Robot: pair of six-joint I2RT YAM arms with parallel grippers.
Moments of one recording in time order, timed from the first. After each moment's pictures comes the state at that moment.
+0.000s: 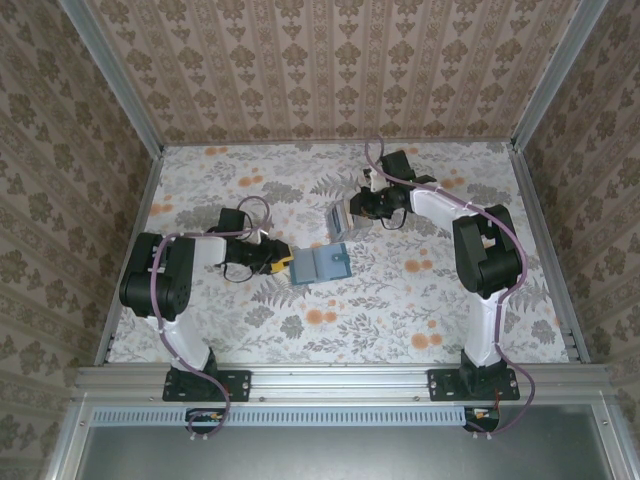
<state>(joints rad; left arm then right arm) -0.22 1.78 0.80 -0.11 0.85 -0.67 0.30 2.02 1.46 -0.40 -0.54 0.44</state>
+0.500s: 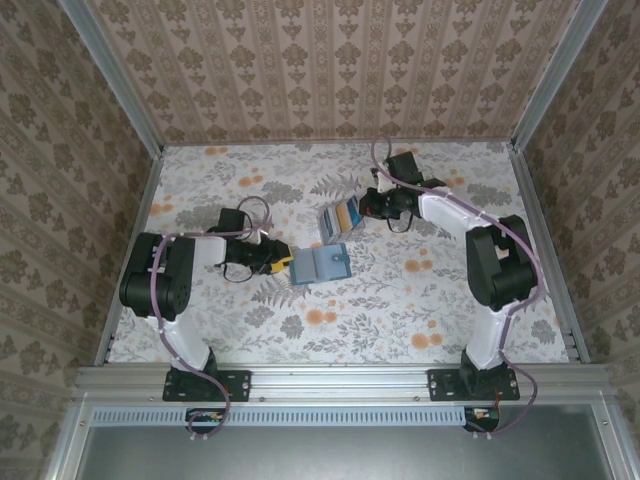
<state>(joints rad) -0.22 1.78 0.80 -0.12 0.85 -0.67 0.30 1.85 1.33 -0.40 -0.40 0.43</state>
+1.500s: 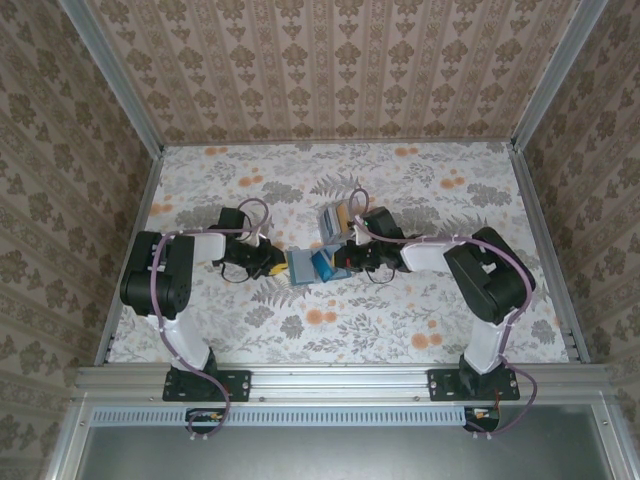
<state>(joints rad) -0.22 1.80 0.84 -0.28 0.80 -0.62 0.51 1.84 0.90 0.12 -0.59 0.69</state>
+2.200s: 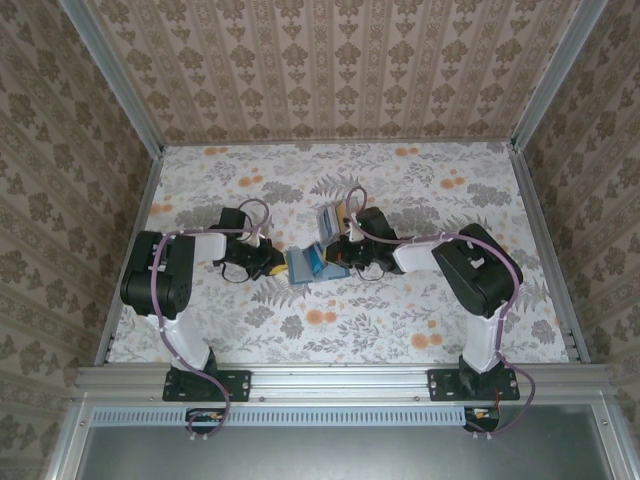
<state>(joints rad) -0.22 1.80 0.84 -0.28 0.79 -0.62 0.56 1.91 0.92 0.29 -0.55 0.89</state>
